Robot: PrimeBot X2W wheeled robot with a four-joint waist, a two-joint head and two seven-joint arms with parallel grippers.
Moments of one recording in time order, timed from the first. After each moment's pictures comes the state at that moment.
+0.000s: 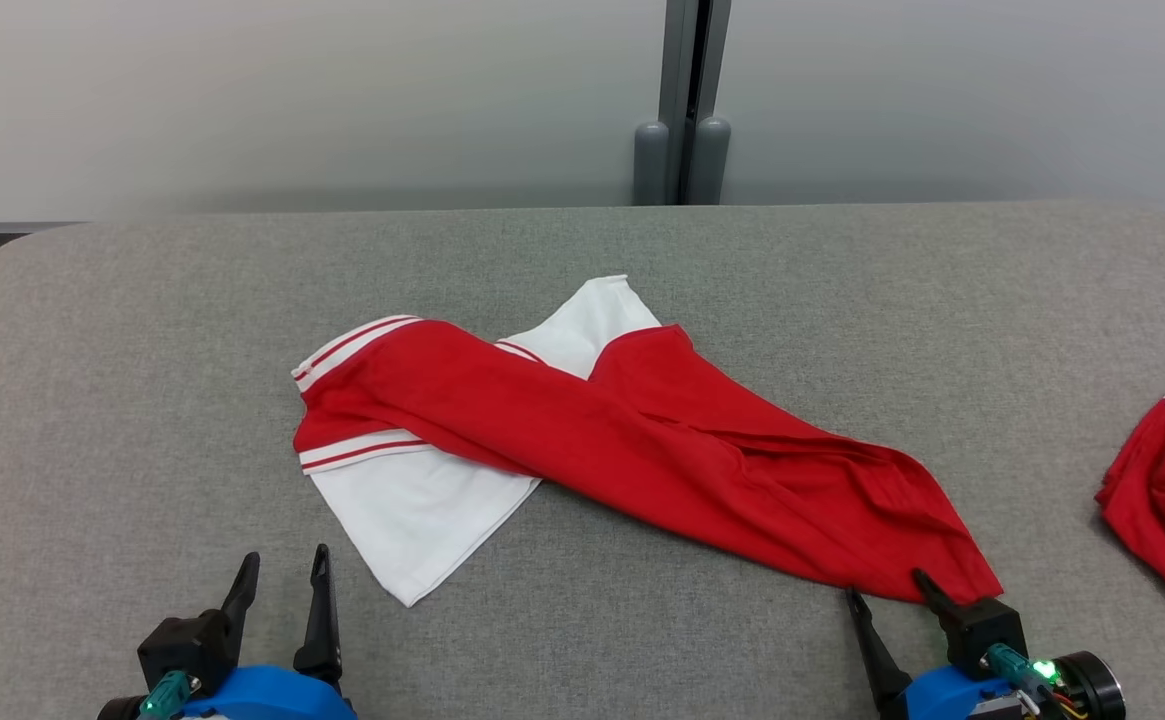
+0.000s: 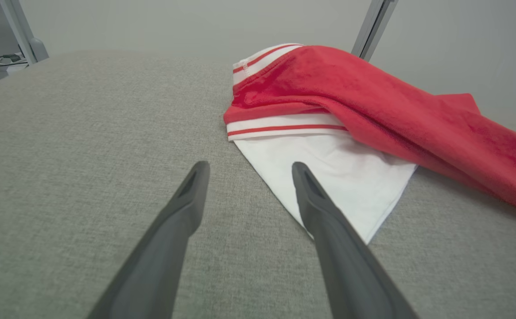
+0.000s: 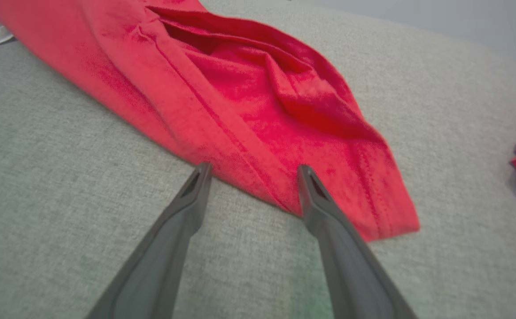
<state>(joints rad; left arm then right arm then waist) -0.08 0.08 -0.01 0.54 -0.22 -0.13 -0.26 -0.16 -0.05 0.02 0.66 -0.10 0.13 -0.26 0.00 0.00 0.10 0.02</state>
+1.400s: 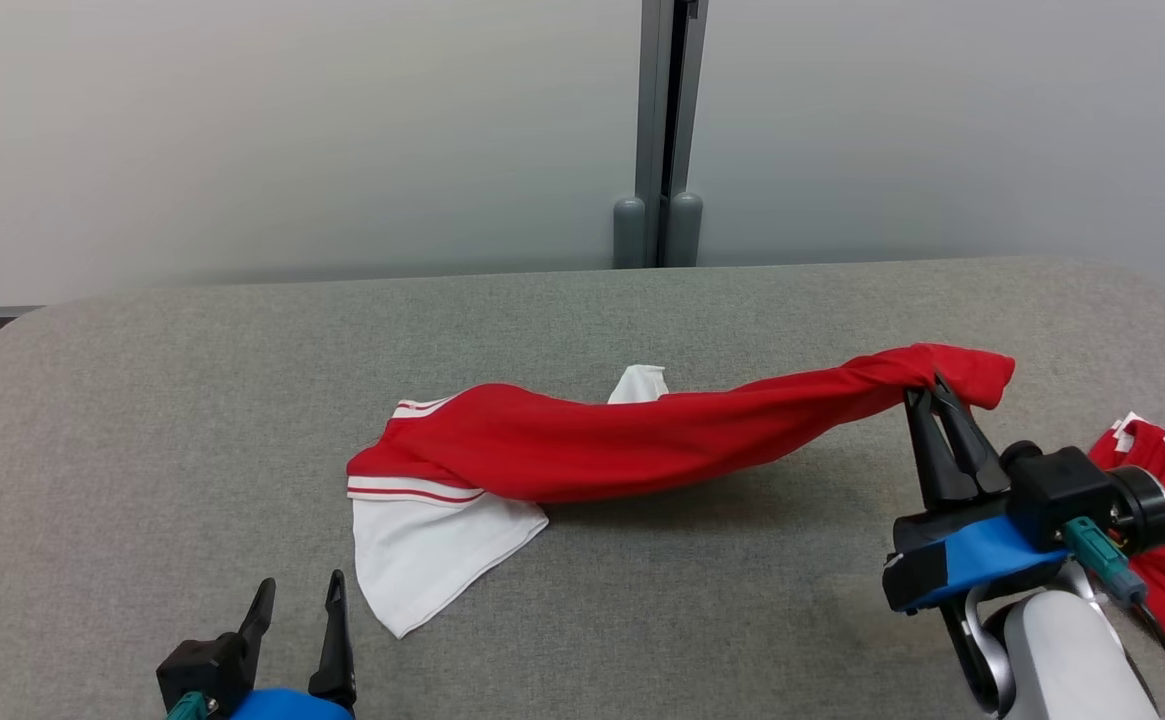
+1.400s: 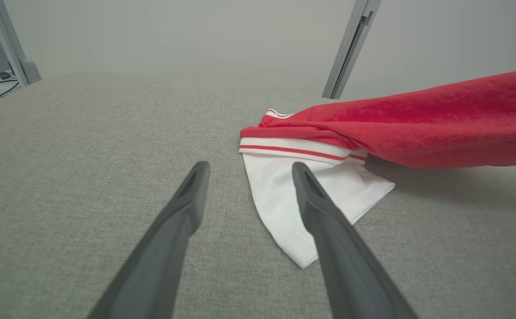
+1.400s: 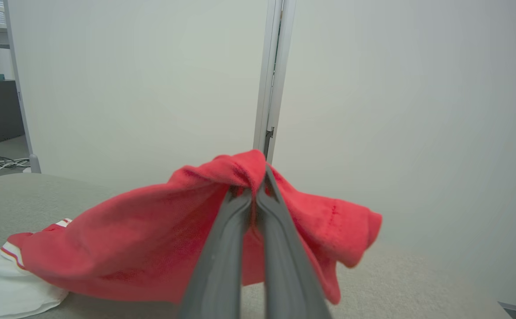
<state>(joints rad) -0.06 0.06 -0.02 0.55 -0.21 -0.13 -0.26 -0.25 -0.05 0.03 0.25 -0.03 0.13 -0.26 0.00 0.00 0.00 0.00</state>
